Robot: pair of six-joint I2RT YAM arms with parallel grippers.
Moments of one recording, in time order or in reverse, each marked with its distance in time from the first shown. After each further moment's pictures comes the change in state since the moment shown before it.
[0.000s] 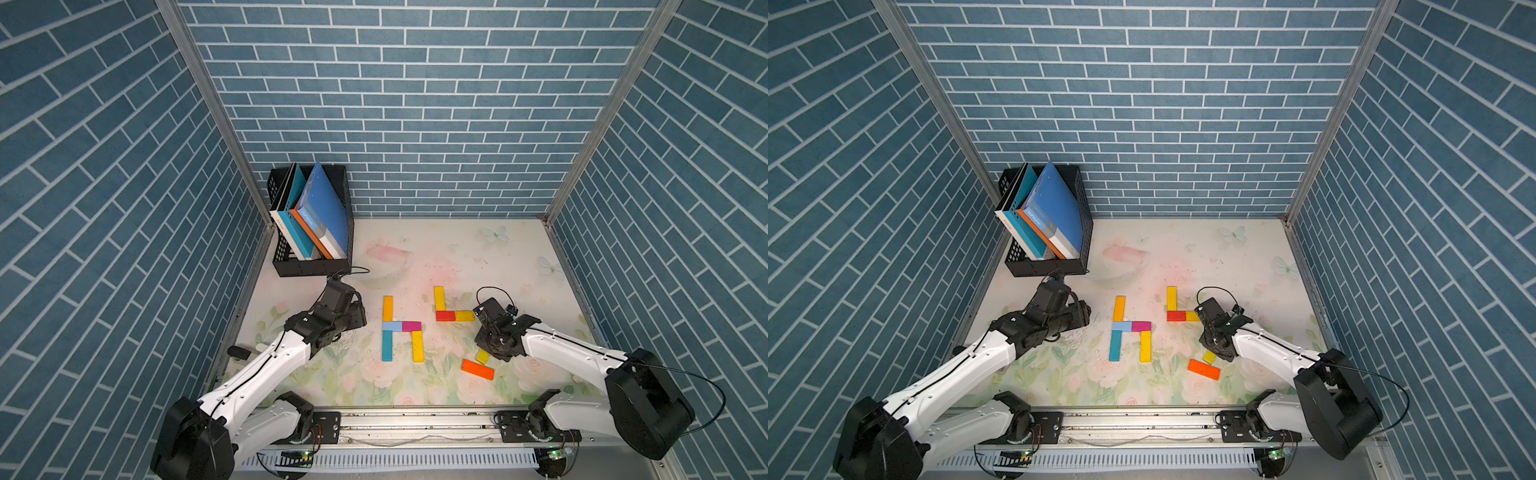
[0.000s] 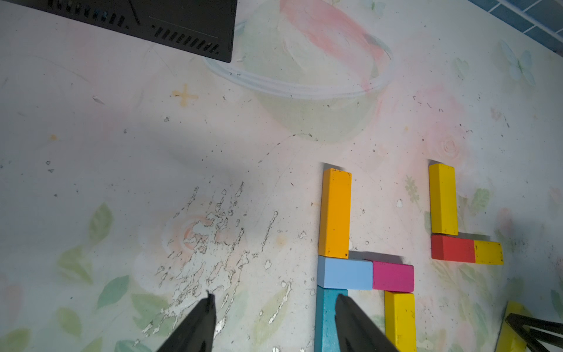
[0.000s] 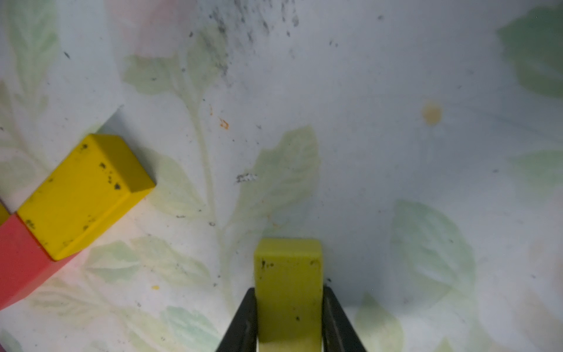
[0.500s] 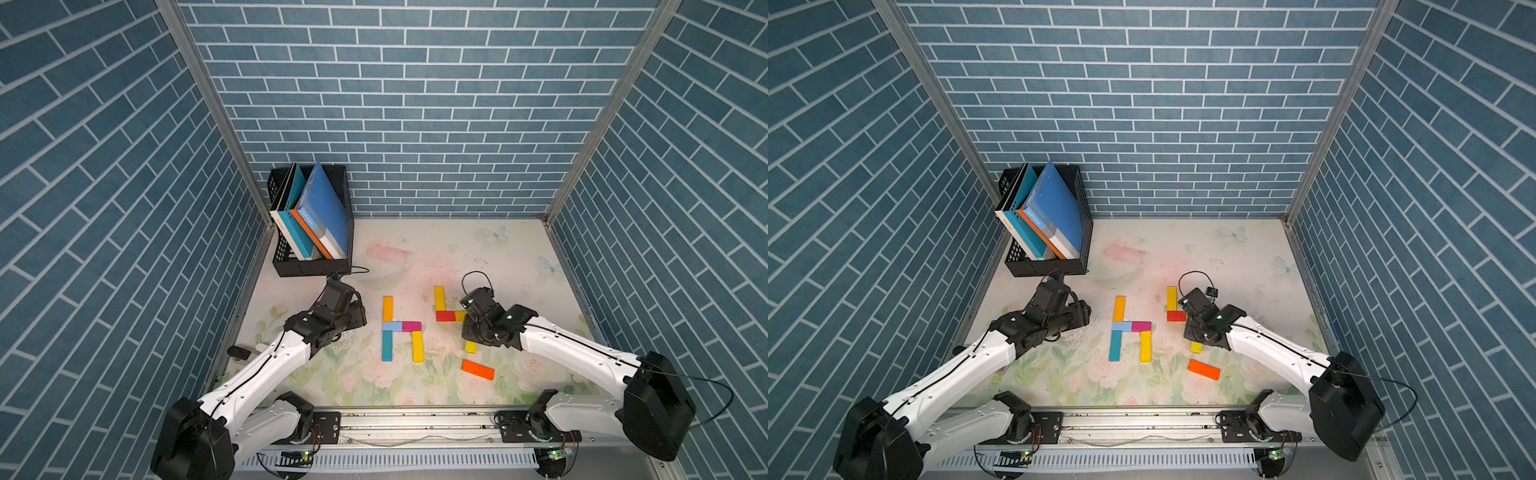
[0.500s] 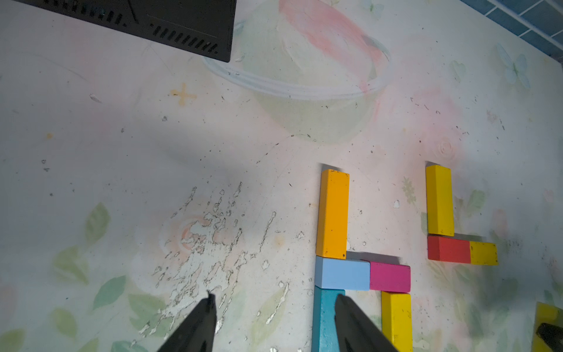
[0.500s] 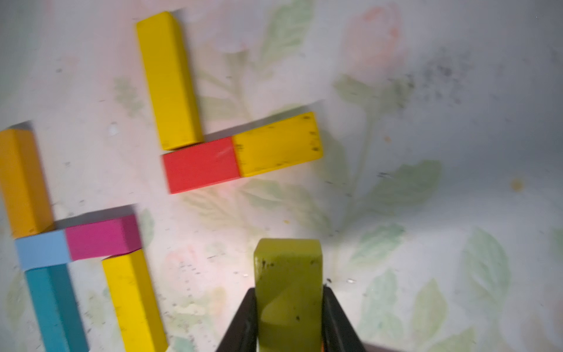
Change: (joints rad) left arm 0.006 0.000 -0.002 0.009 0.016 -0.009; right arm 0.199 0.045 0.257 -0.082 -0.006 -0.243
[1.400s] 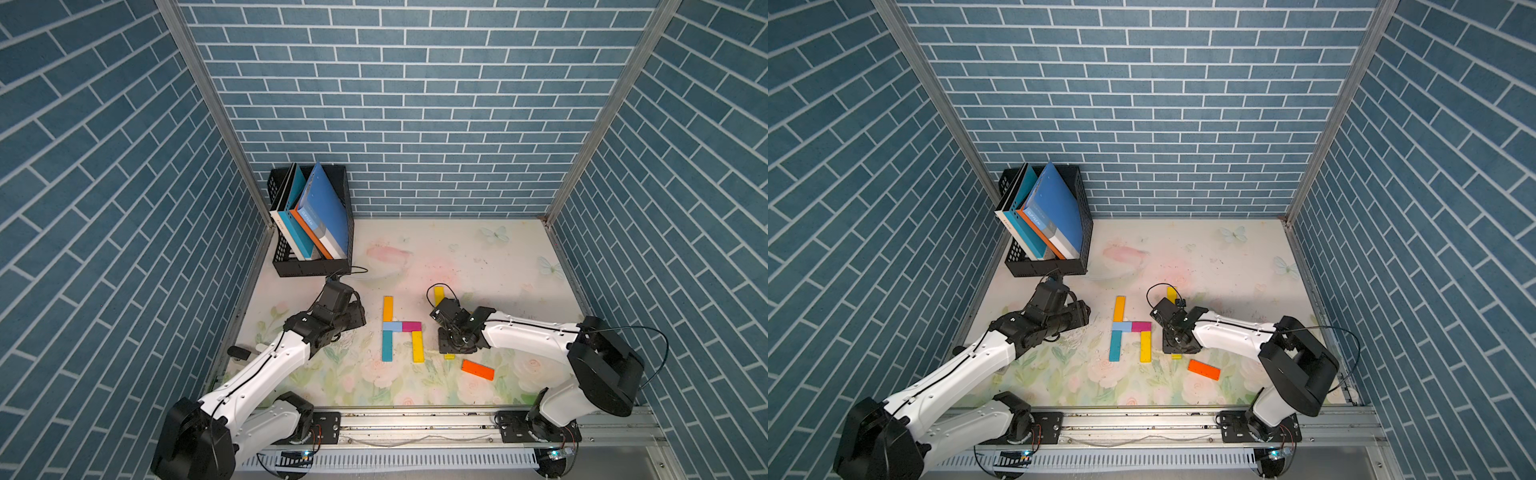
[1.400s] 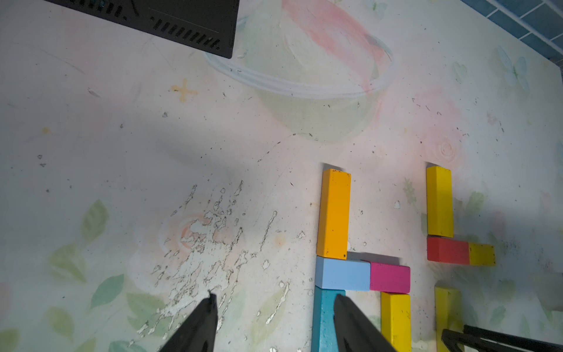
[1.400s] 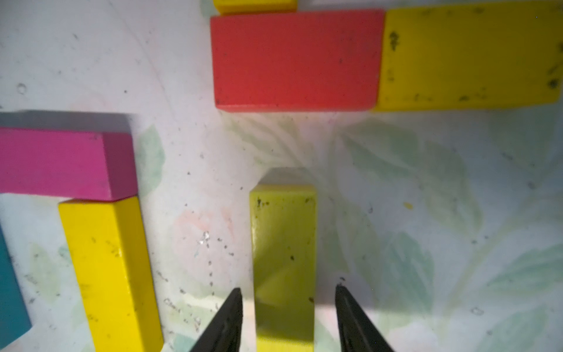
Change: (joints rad) left arm 0.011 0.000 -0.006 0.002 0.010 -0.003; right arm 0.124 0.207 -0.005 0.080 -0.076 -0.014
